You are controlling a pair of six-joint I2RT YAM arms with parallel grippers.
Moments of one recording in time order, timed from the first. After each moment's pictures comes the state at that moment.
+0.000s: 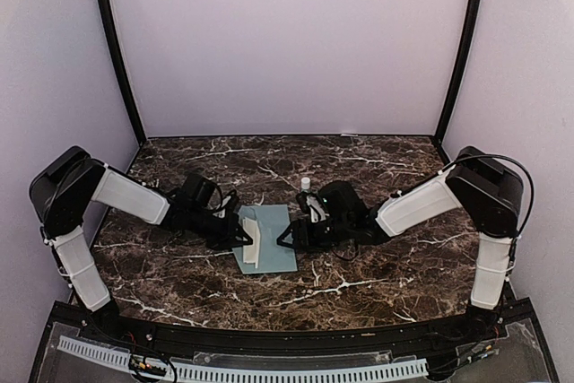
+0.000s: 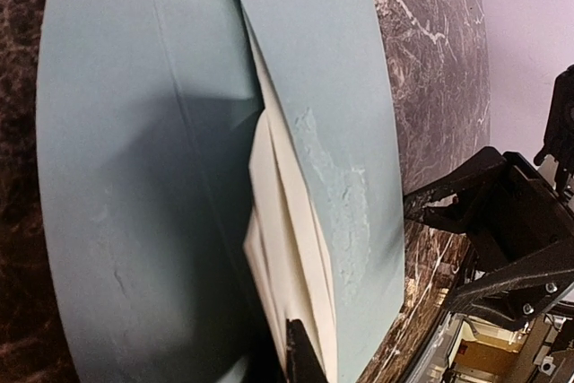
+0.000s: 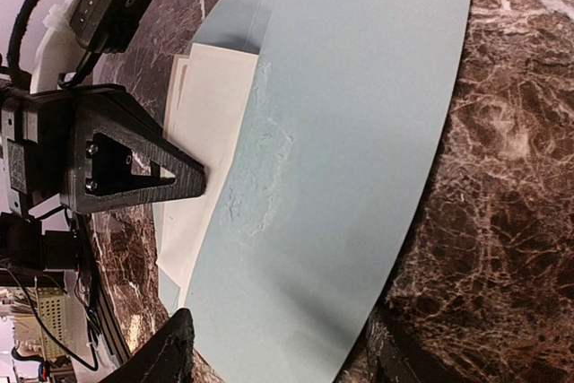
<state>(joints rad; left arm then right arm) -0.57 1.78 0.78 0.09 0.58 -0.72 0.89 1.94 0.95 0.30 -0.37 0.73</state>
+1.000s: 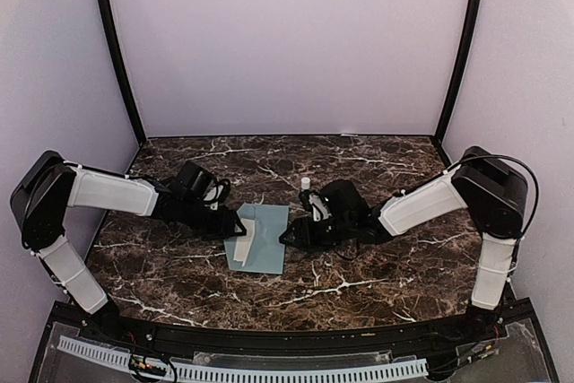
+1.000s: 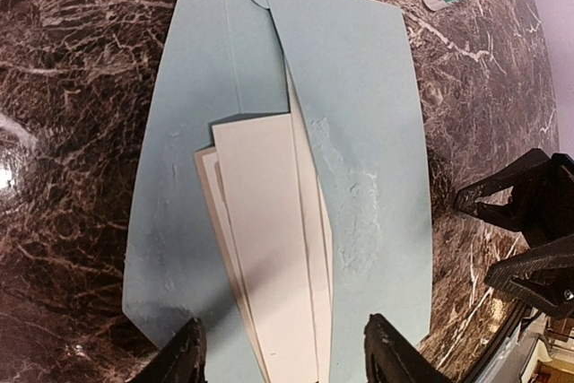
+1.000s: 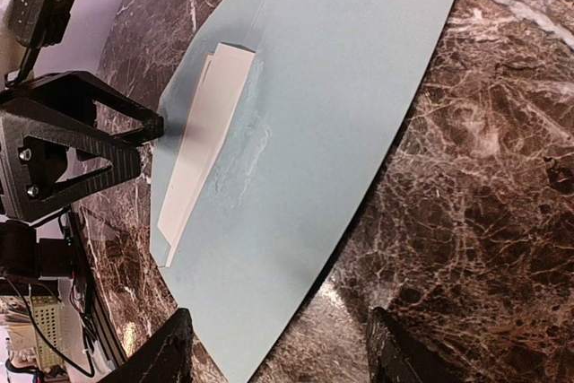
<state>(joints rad) -0.59 1.64 0.84 -0.19 0.32 -0.56 0.90 1.91 0.94 0.27 -0.33 0.73</state>
